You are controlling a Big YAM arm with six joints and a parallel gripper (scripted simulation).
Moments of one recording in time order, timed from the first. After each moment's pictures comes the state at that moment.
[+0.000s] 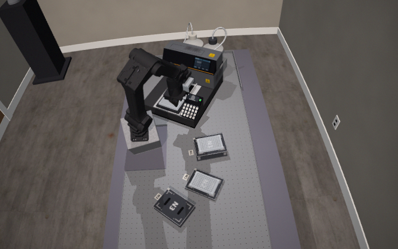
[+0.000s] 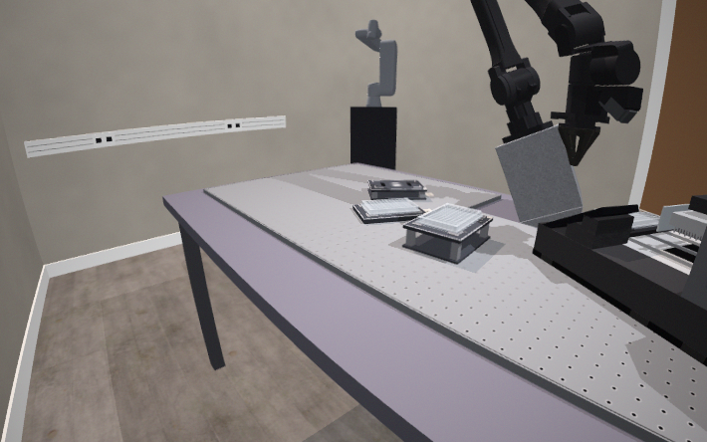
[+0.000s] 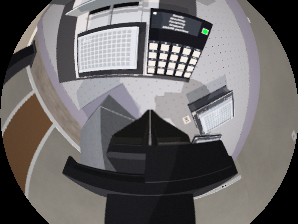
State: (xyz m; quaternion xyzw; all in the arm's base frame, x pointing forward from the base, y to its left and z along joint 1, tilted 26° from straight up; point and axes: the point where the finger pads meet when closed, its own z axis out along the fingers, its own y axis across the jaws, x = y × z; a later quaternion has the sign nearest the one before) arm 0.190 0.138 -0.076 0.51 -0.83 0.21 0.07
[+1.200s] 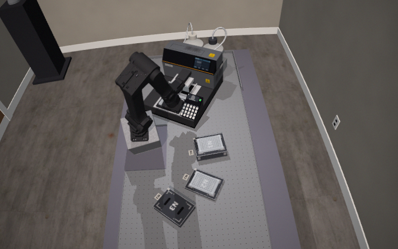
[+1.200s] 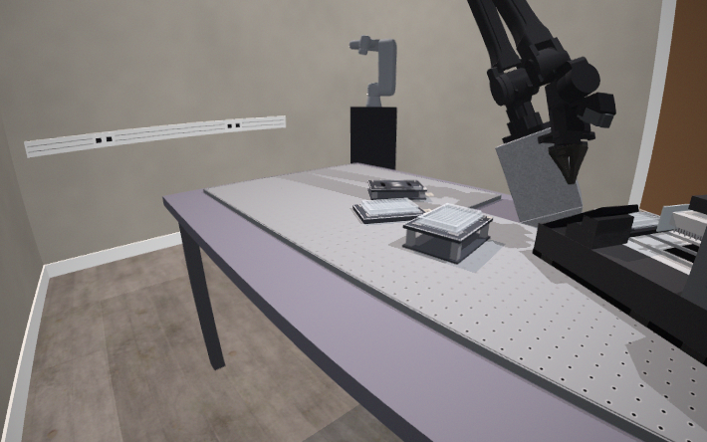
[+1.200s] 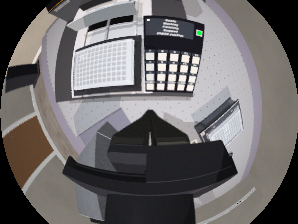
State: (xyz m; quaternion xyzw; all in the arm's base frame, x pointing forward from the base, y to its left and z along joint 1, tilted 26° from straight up) arm 0.192 0.122 -0.109 0.51 -0.85 0.13 -0.08
